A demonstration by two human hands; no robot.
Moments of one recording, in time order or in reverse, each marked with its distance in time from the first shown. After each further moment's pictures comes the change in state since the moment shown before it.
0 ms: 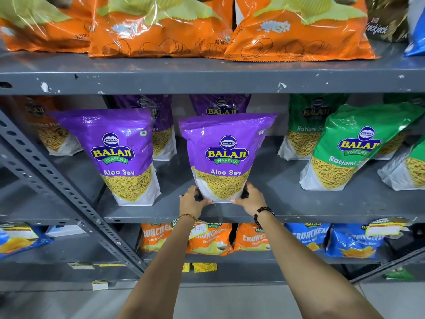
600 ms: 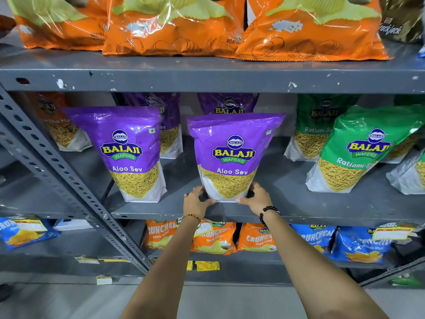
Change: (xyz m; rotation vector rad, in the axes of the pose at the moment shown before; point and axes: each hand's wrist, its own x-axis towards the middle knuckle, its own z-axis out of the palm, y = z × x) left_hand -0.008 -0.002 -0.003 0.041 0.021 0.023; right_hand 0.001 0.002 -0.002 0.020 0.012 -0.001
